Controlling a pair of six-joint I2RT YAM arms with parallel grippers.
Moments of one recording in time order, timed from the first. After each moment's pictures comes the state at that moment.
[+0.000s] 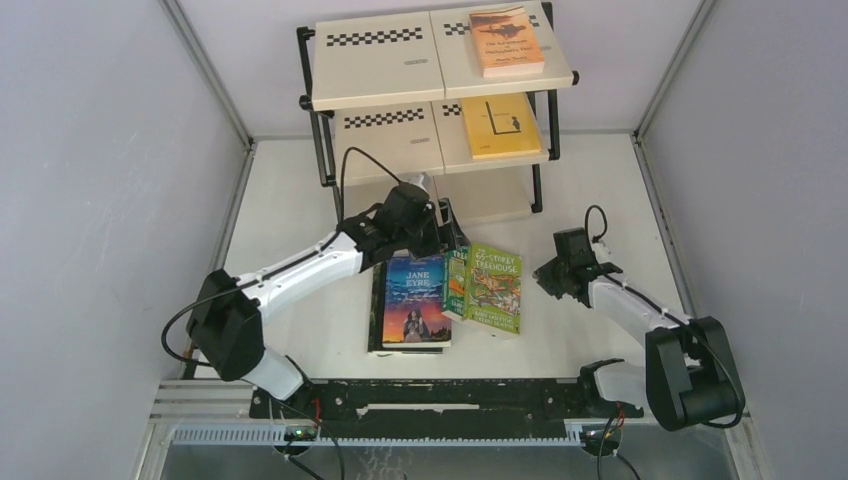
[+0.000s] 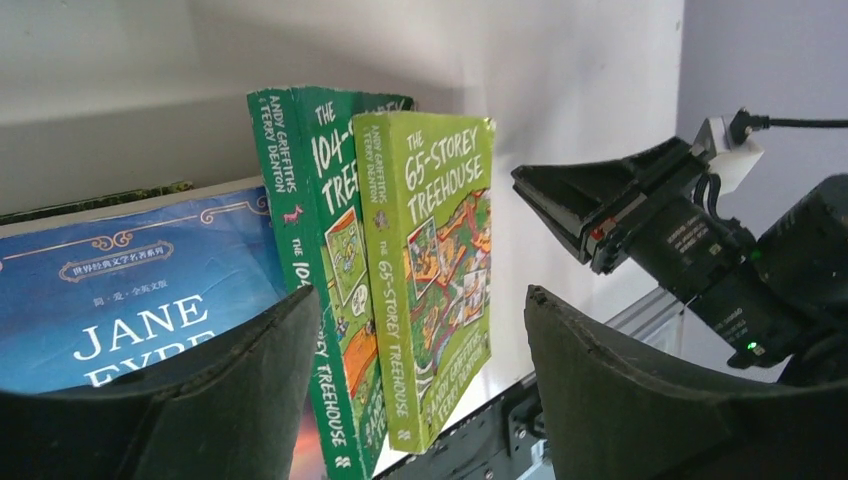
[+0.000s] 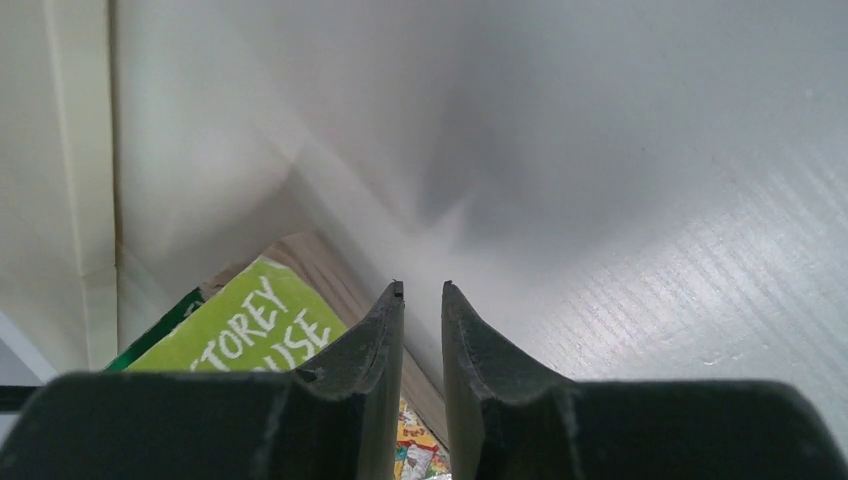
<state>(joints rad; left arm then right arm) -0.77 1.51 1.16 -0.31 0.04 -0.88 0.22 1.22 0.55 -0.32 0.12 1.16</state>
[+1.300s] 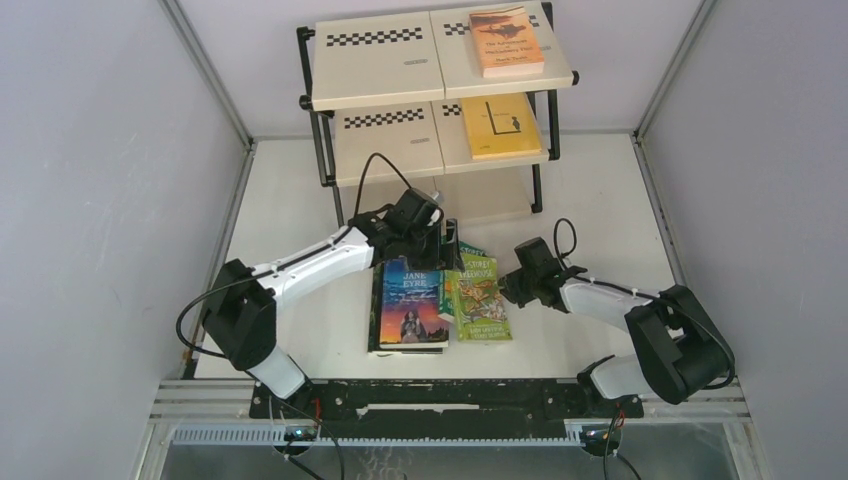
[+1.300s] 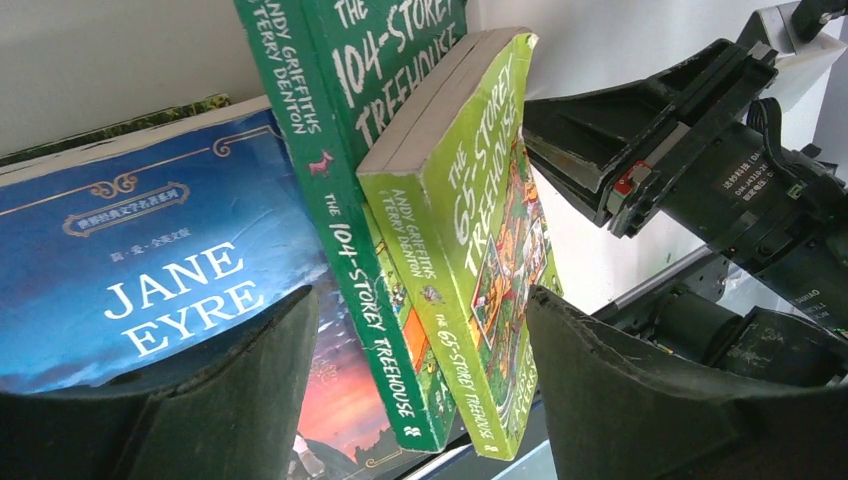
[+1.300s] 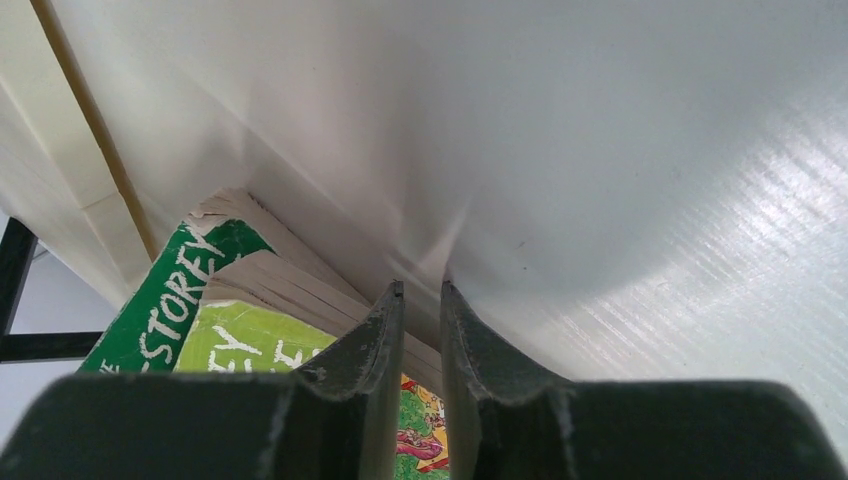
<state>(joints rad) -0.78 1.61 1.23 -0.54 0.14 -0.71 0.49 1.38 0.54 -0.20 0.06 1.58</state>
